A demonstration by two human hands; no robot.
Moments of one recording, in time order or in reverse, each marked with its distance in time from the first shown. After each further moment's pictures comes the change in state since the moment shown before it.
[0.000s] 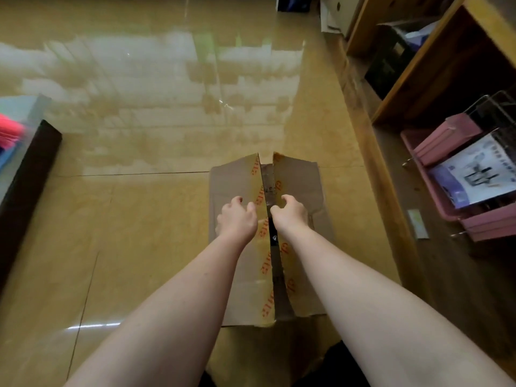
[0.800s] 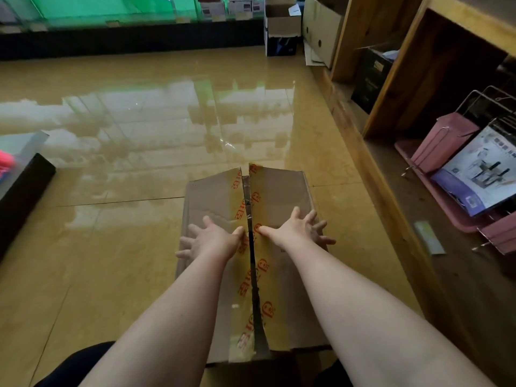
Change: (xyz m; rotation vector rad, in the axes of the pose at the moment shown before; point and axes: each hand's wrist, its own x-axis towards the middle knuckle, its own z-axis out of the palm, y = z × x) left_hand 0.031 -0.019 0.057 0.318 0.135 -0.194; right_hand 0.070 0.071 -0.003 -0.442 0.069 0.033
